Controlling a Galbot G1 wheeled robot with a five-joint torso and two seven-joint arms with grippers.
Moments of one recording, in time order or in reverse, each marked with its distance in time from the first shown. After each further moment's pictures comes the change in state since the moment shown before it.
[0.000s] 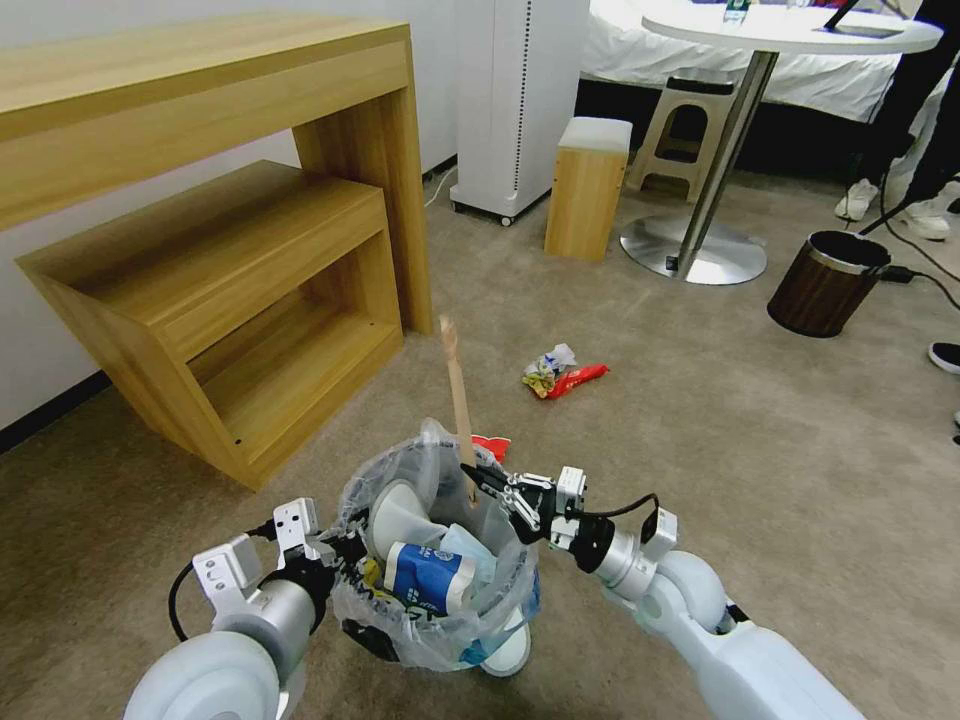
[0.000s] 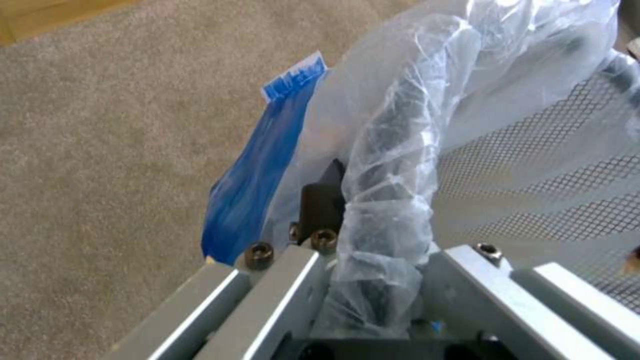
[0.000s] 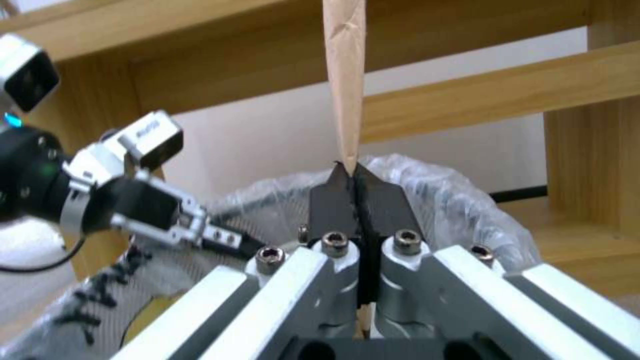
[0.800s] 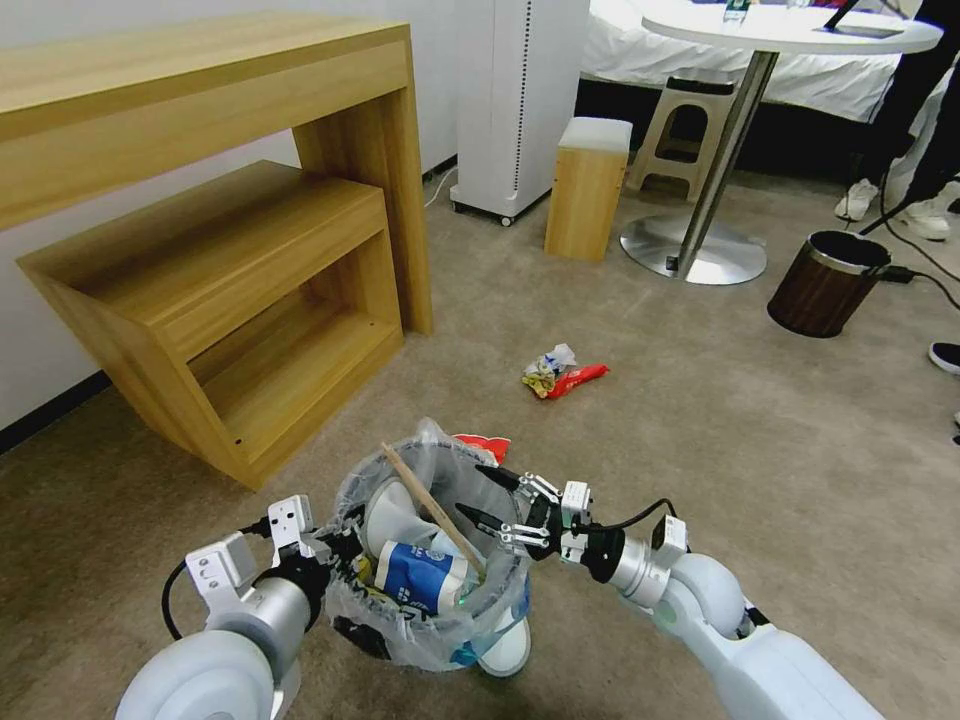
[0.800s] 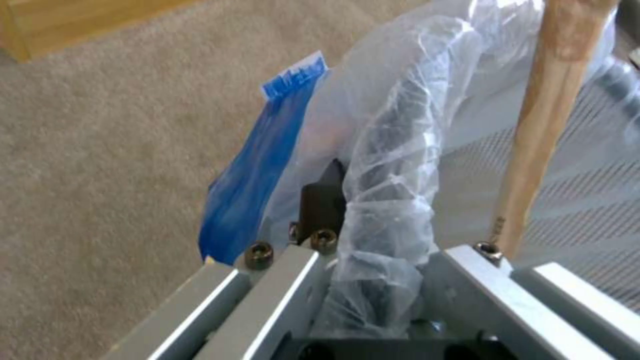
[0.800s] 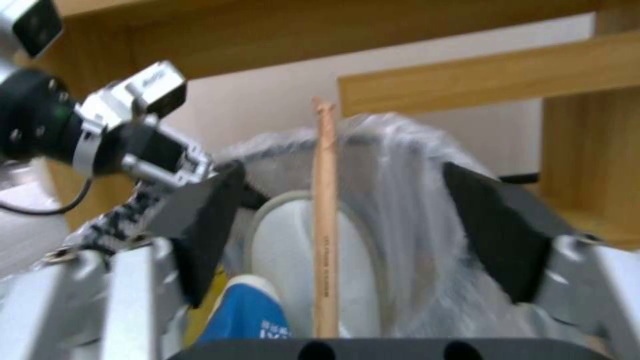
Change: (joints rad) left arm -0.012 0.003 -0.032 -0.003 -0.007 0.000 0.000; right arm -0.026 -0.031 0.037 0.025 -0.036 0.007 0.017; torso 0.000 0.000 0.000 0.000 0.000
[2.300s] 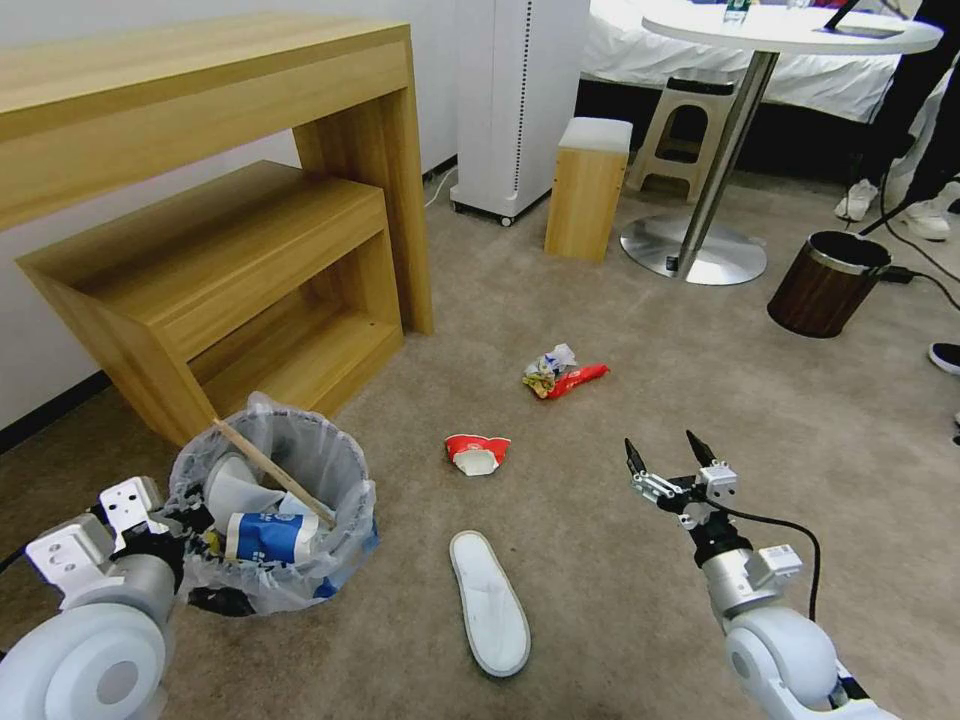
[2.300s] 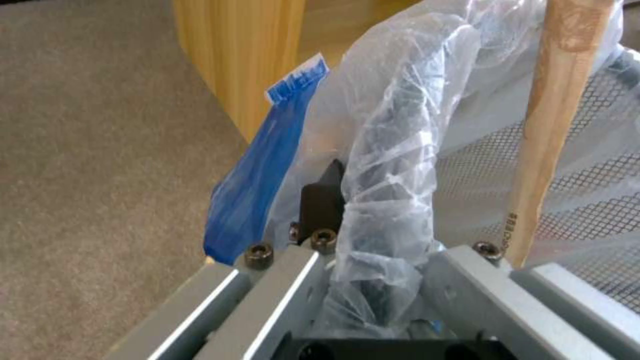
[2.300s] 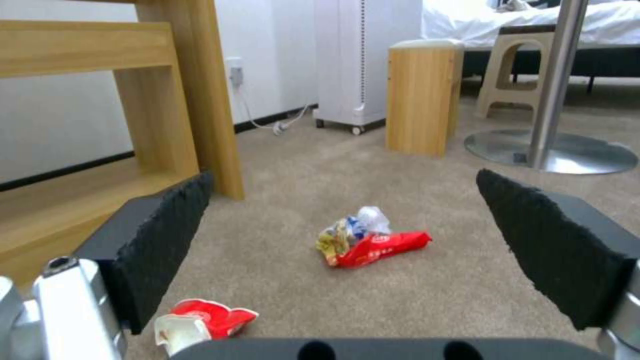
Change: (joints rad) left arm -0.012 0.037 -0.310 0.096 0.070 -0.024 -0.024; right arm -0.276 0.035 0.285 0.054 -0.219 0.059 0.764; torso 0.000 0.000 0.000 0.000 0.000
